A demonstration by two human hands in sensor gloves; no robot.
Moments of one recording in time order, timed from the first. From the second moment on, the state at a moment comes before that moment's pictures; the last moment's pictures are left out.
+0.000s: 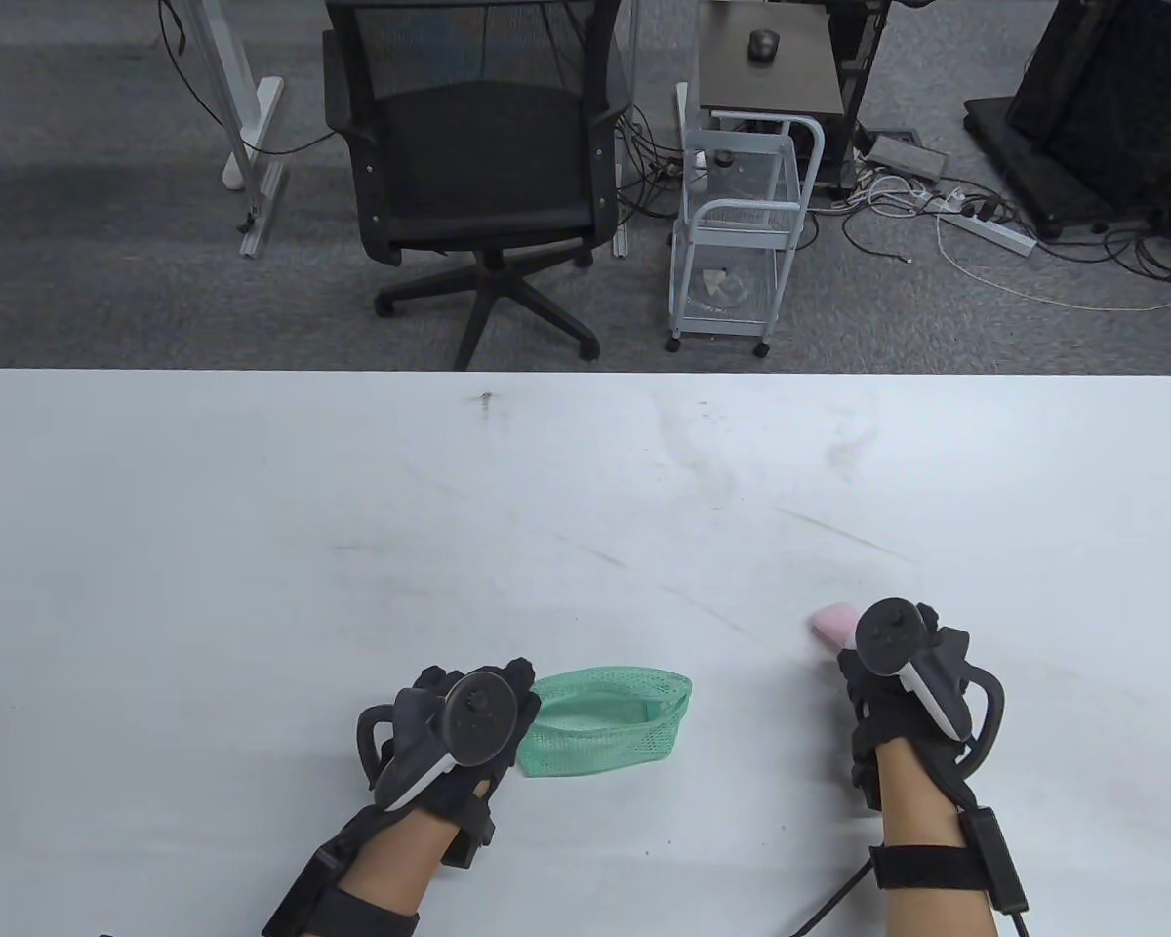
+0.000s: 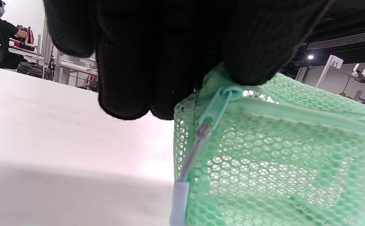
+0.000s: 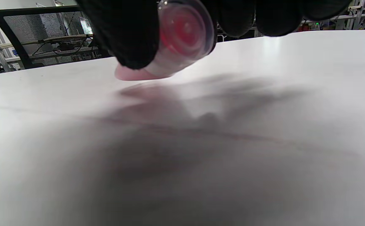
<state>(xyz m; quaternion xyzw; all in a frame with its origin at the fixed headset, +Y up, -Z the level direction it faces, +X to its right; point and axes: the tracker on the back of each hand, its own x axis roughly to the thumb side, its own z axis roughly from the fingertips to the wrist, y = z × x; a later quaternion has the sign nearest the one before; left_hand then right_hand) -0.138 -0.732 -0.254 0.01 -0.08 0.14 0.99 0.280 -0.772 -0.322 -0.15 0.05 0.98 0.09</state>
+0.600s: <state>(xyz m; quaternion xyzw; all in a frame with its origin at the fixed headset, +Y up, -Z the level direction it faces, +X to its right) -0.138 -0.732 -0.255 0.00 -0.08 0.14 0.99 0.279 -0.780 -0.323 -0.17 0.10 0.98 0.08</state>
